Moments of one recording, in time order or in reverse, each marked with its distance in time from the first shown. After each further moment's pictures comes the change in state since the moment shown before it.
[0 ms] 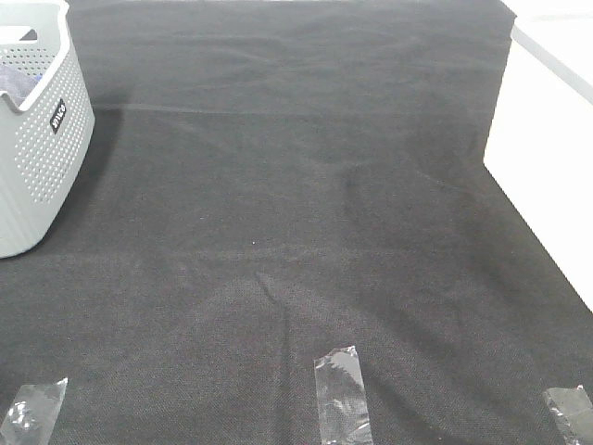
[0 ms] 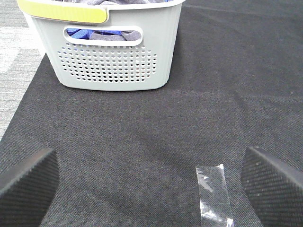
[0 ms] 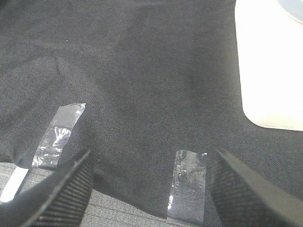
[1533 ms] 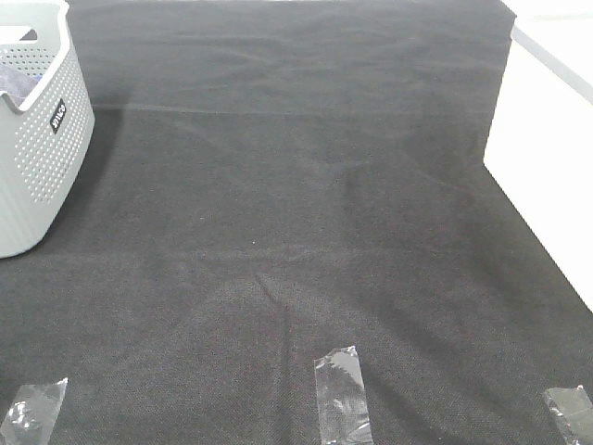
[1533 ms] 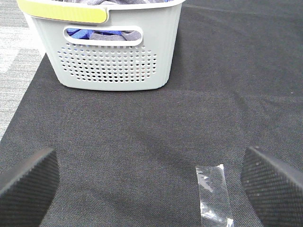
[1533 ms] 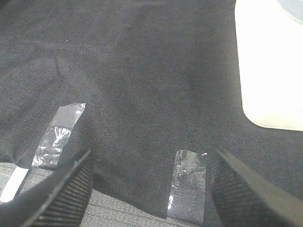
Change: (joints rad) left arm 0.000 0.000 0.000 0.000 0.000 0.000; right arm 0.000 0.000 0.000 0.000 0.000 0.000
